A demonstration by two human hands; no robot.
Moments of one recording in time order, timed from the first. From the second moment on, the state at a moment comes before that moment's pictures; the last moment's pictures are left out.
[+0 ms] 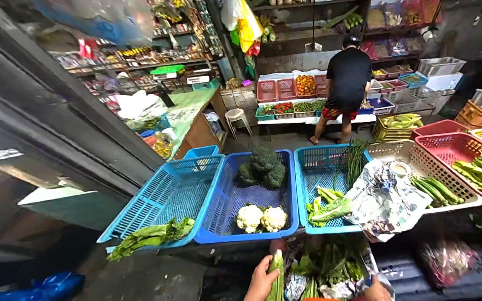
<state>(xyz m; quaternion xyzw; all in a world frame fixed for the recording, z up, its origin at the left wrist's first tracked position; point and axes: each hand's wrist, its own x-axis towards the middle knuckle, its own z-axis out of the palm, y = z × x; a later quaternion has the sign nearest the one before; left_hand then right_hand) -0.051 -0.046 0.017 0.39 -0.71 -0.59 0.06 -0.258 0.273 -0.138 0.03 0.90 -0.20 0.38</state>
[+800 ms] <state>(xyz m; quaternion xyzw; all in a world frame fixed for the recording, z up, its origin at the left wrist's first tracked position) -0.080 0.011 0.029 0.34 -0.65 -0.68 0.00 -0.216 0.195 0.027 -0.42 0.86 -0.20 0.20</state>
